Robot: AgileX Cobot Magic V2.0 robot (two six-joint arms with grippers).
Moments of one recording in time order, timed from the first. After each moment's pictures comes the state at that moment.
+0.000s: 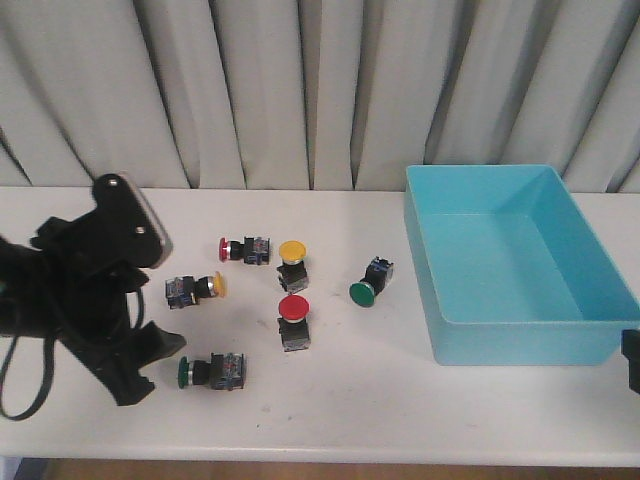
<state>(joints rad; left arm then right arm) -0.42 1.28 -0.93 -0.16 0.69 0.63 0.00 0.73 -0.61 -0.06 0.66 -0.01</state>
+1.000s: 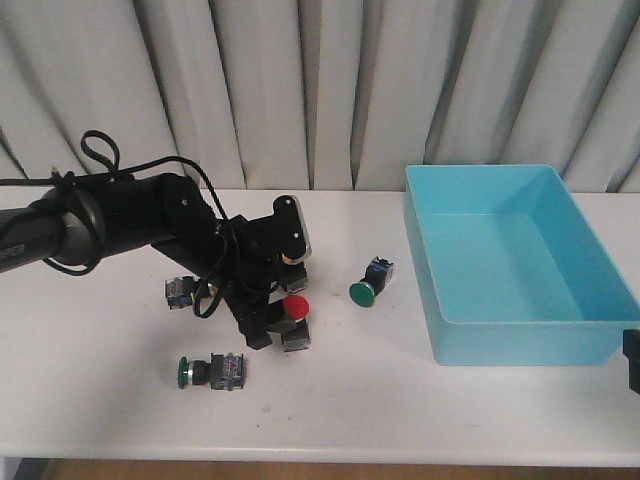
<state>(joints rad) -0.42 2.01 -1.41 -0.51 0.65 1.21 0.00 0.73 -0.61 -0.06 0.66 -0.01</state>
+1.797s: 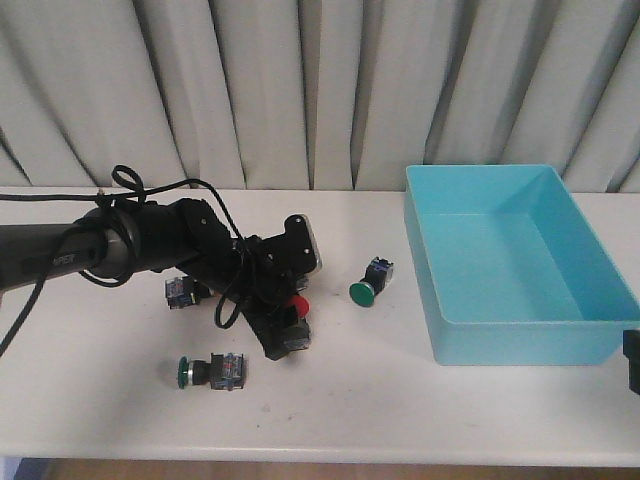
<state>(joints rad) -0.42 2.13 -1.43 -0.68 0.59 1.35 0.00 0.73 -0.61 -0.06 0.66 -0.01</state>
